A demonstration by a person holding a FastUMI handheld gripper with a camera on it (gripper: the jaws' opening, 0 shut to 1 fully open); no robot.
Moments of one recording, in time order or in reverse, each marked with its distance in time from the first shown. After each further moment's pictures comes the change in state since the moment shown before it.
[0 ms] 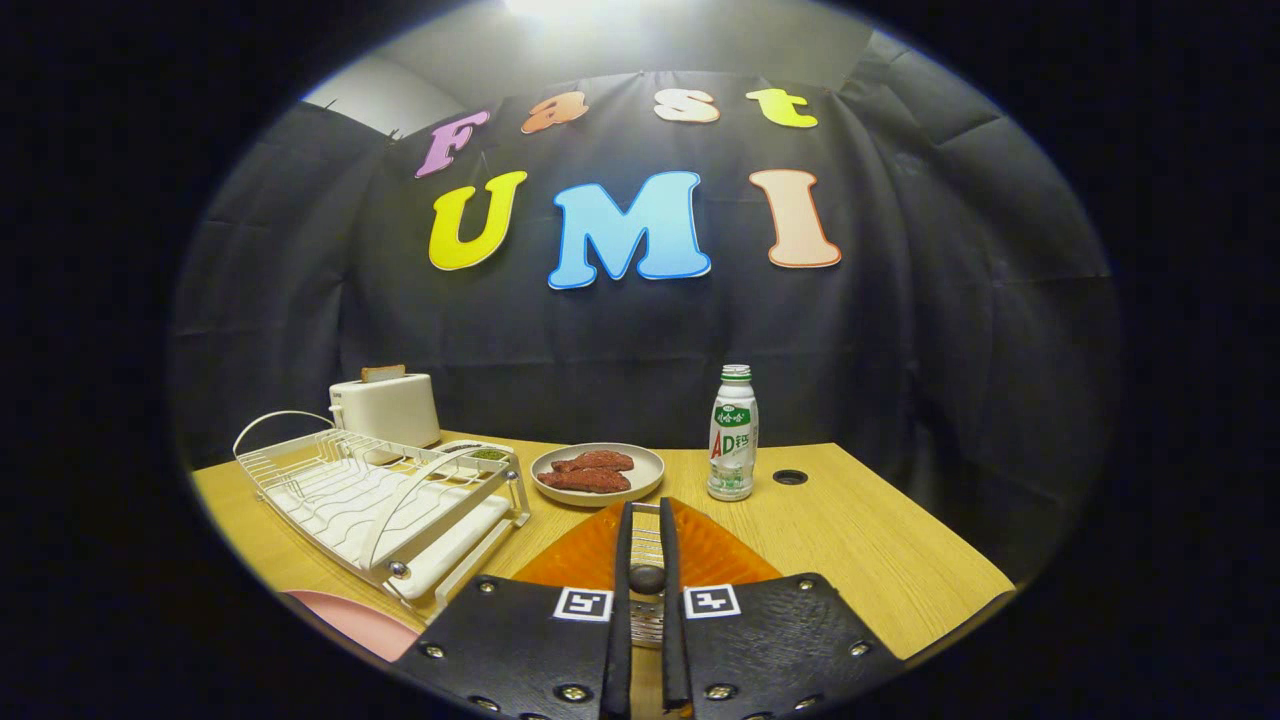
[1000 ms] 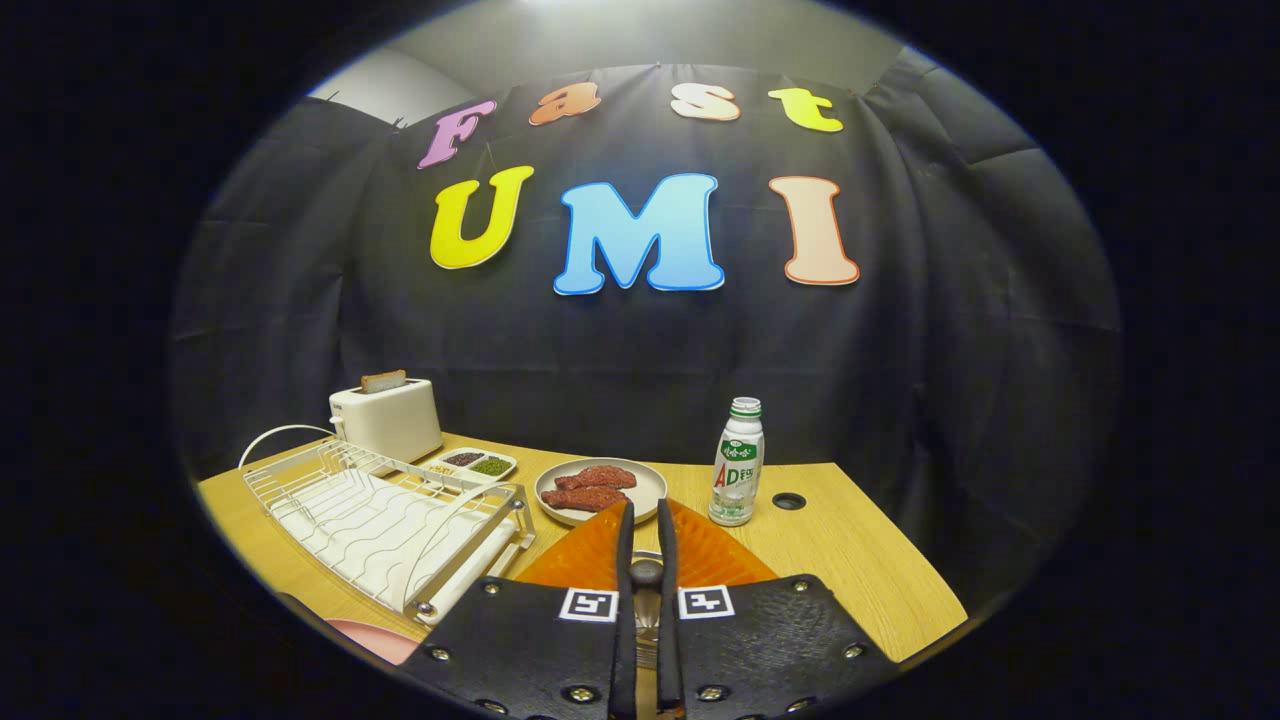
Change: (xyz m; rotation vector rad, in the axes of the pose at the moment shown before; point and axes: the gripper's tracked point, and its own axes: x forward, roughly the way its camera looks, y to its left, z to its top) arm 0.013 0.011 0.059 -0.044 0.045 0.016
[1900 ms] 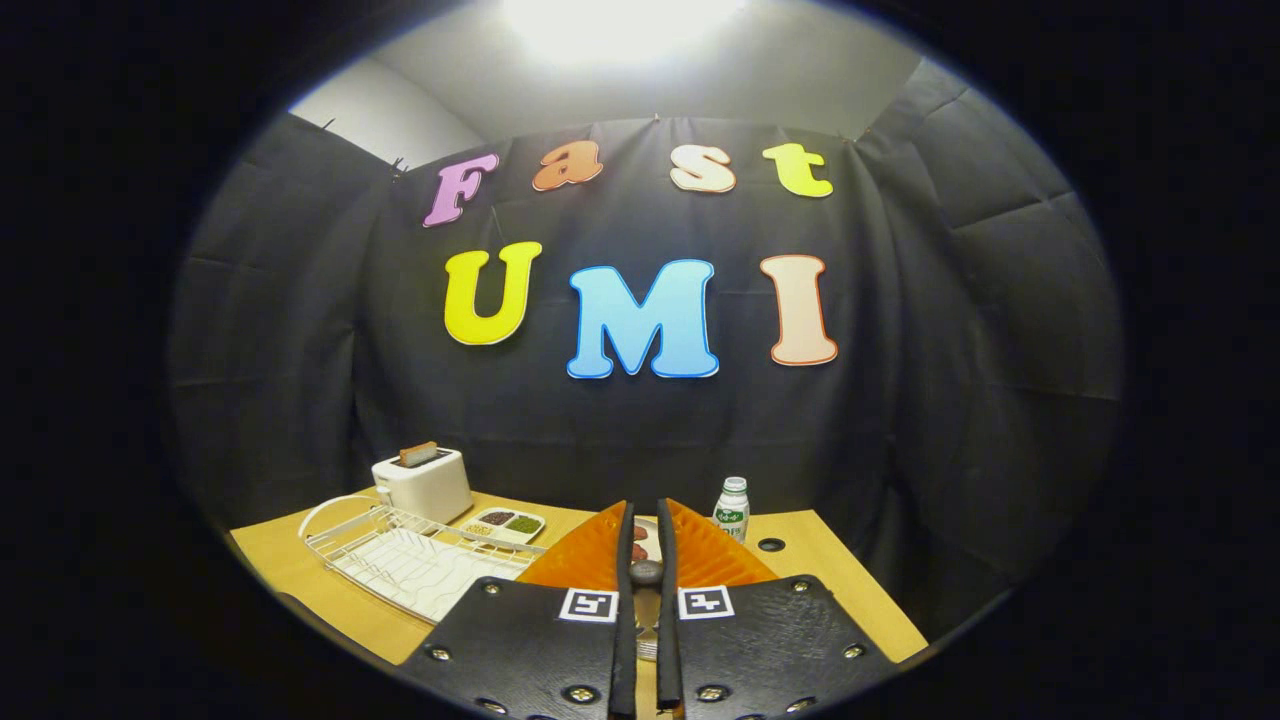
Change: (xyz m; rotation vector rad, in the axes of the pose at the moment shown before) arm -0.112 0.033 0.101 0.042 -0.096 -0.020
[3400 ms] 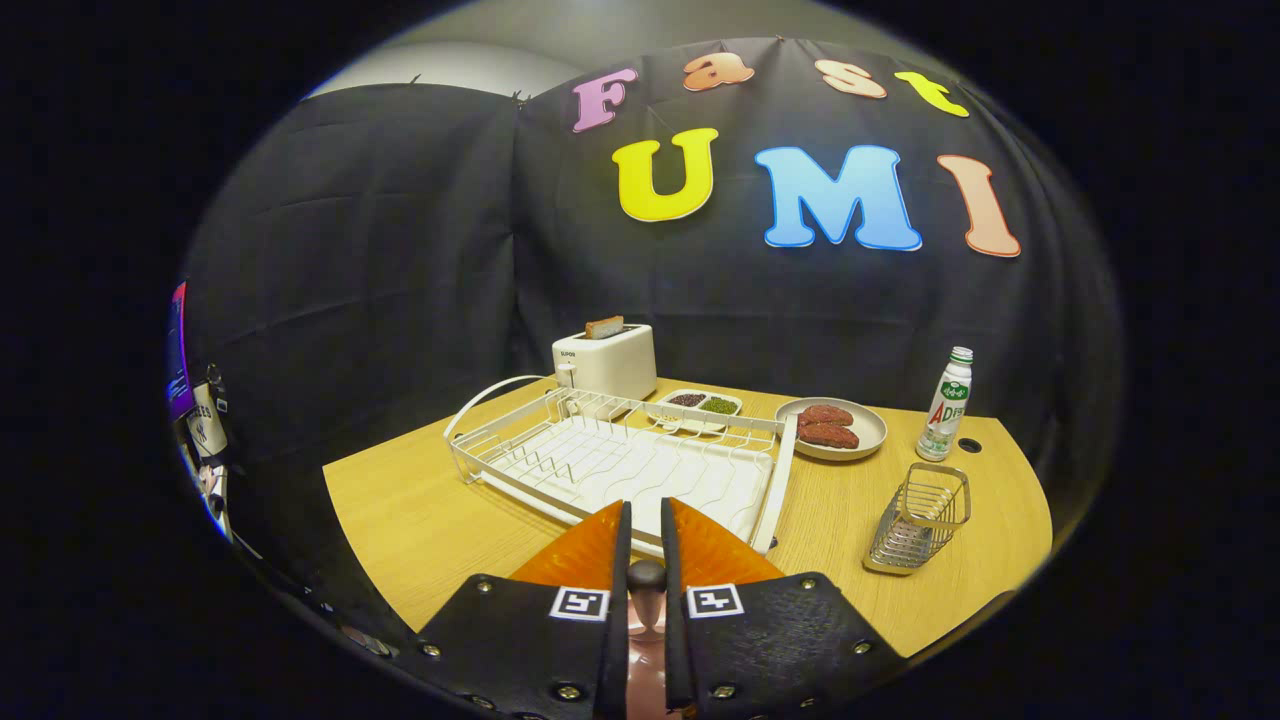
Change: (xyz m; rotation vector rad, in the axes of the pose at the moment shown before) arm -0.019 0.178 -0.145 -0.048 0.280 0.437
